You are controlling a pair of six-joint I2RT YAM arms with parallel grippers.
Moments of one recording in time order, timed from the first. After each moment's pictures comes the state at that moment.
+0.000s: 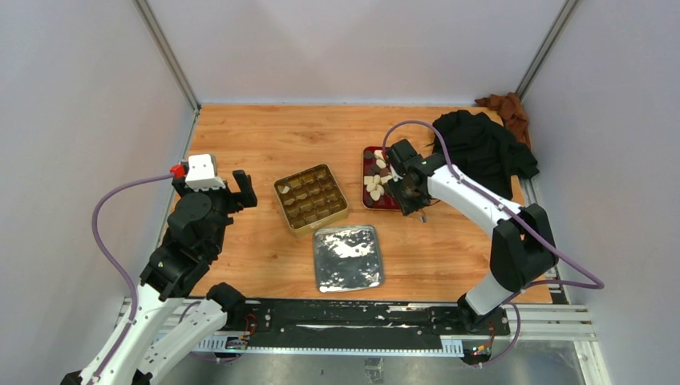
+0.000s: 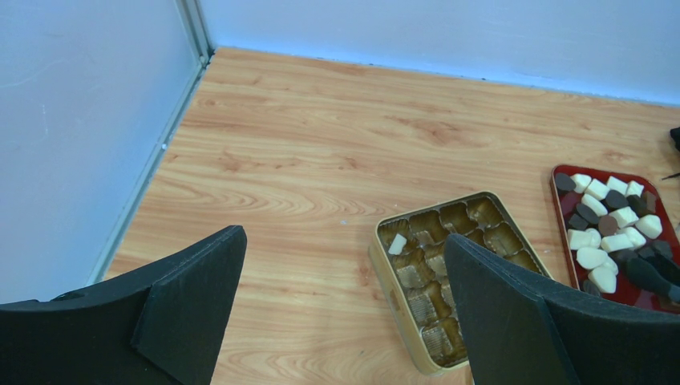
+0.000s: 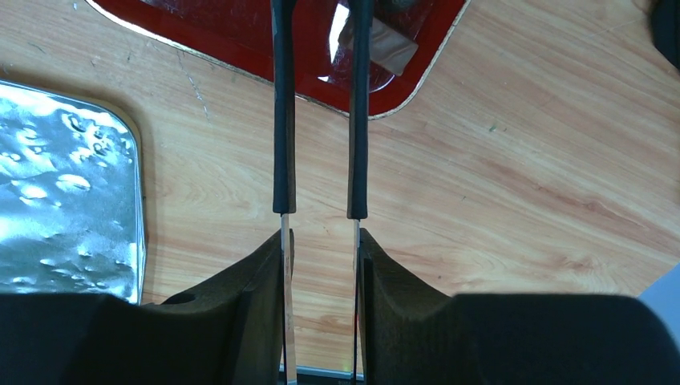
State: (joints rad) left arm -0.54 0.54 0.85 -0.45 -0.63 -0.16; right arm 0.55 1.57 1.22 -0.89 0.17 0.08
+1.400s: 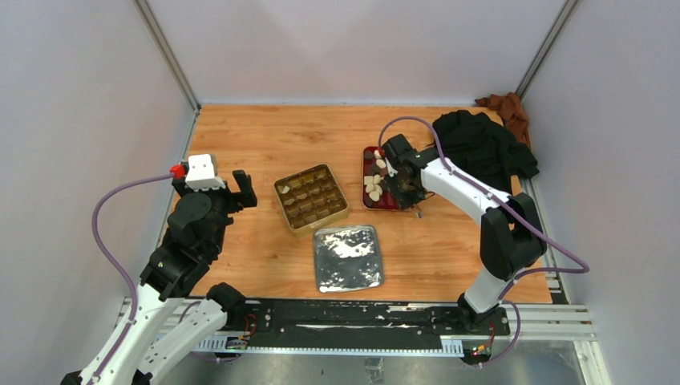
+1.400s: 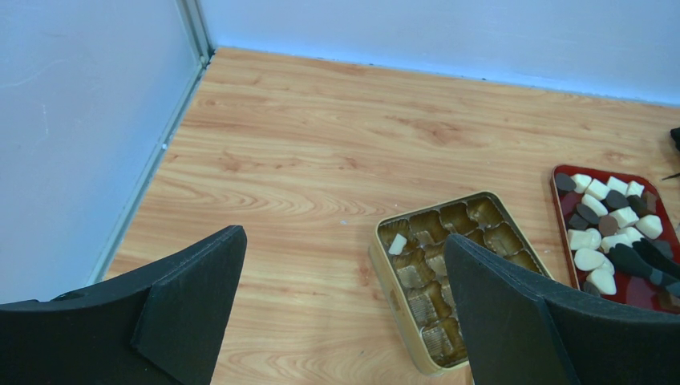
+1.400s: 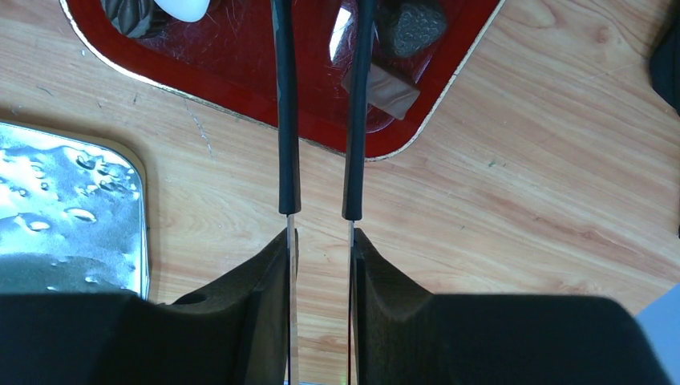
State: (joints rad) left arm -0.54 0.54 0.85 -0.45 -0.63 -0.16; right arm 0.53 1.67 1.29 -0.88 0.16 0.06
